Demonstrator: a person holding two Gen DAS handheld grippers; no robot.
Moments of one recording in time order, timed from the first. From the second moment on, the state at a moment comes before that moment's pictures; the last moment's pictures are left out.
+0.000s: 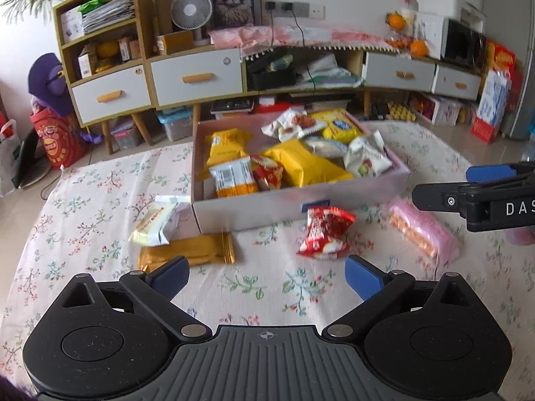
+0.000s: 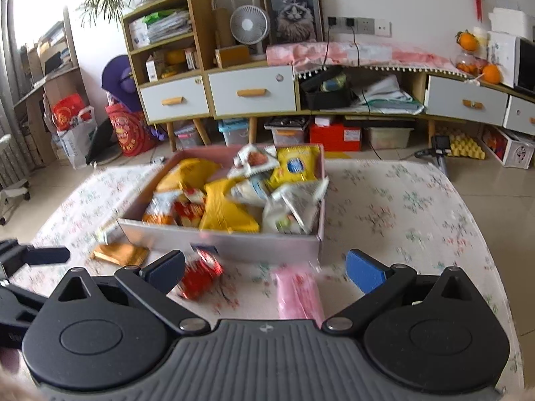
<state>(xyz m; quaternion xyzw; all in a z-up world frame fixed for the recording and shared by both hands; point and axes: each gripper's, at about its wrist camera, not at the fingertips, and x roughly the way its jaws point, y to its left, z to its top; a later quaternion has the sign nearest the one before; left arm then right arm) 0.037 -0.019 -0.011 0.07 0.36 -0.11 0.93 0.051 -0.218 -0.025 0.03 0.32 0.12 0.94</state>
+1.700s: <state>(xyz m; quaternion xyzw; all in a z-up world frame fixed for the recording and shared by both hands) 0.090 -0.069 -0.059 0.03 0.36 -0.18 0.91 0.069 -0.241 -0.083 -0.03 0.35 0.12 0.93</state>
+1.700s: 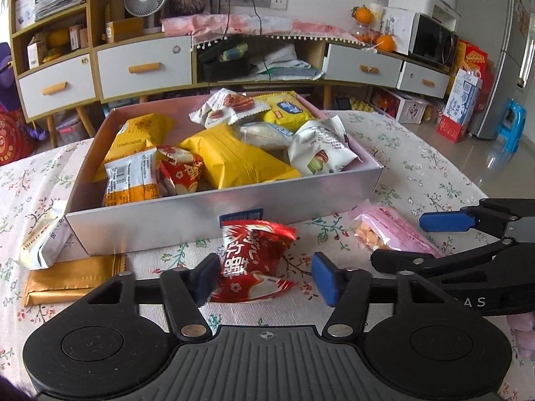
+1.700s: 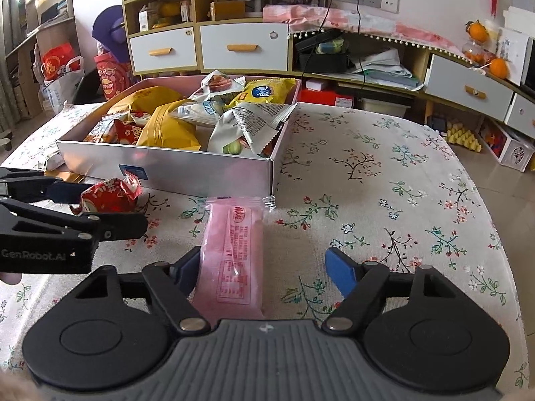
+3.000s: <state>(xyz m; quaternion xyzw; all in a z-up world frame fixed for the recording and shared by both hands) 0.078 -0.051 -0.025 -0.01 0.37 -0.16 0.92 0.063 -0.230 -0.052 -0.01 0.35 0.14 0.93</state>
